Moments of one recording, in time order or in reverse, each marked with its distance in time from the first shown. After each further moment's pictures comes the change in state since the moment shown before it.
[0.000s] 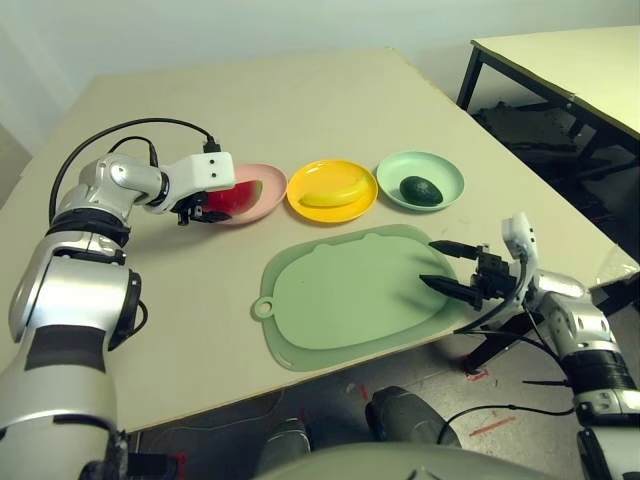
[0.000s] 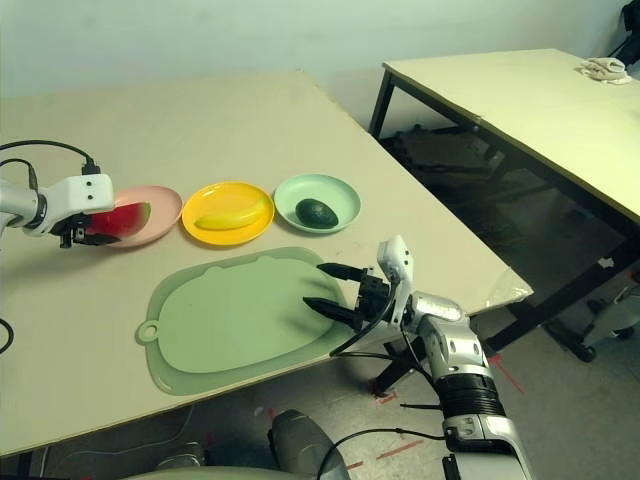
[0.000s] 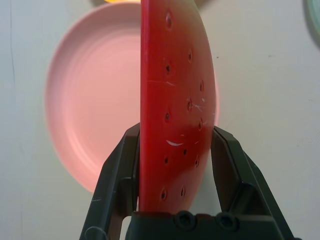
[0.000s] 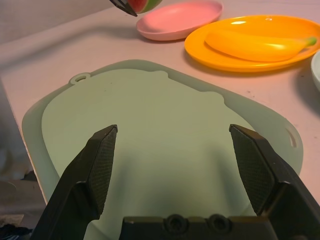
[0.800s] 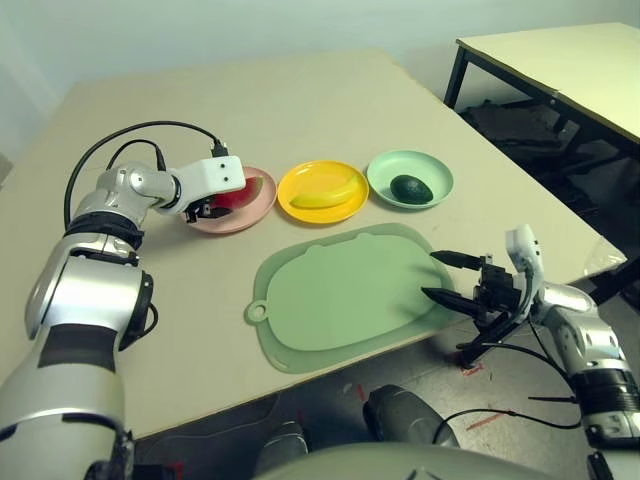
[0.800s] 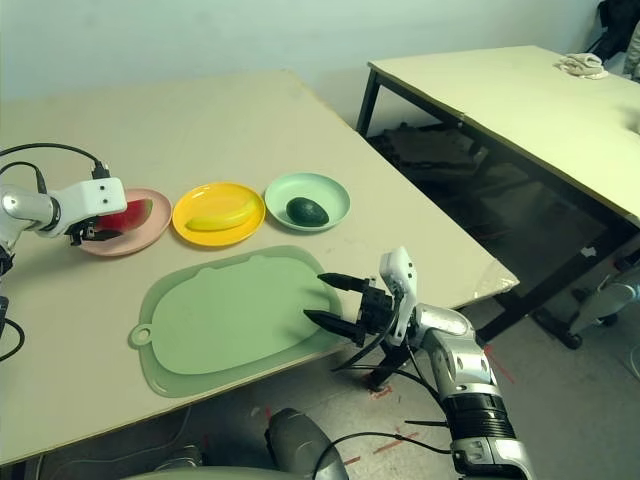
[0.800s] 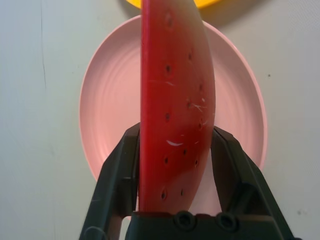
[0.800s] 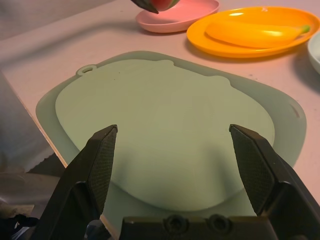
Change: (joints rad) left arm 0.019 -0.060 -0.028 0.029 0.114 0.042 0.268; right arm 0.120 -0.036 -0.002 -0.156 0.029 0.045 -0.027
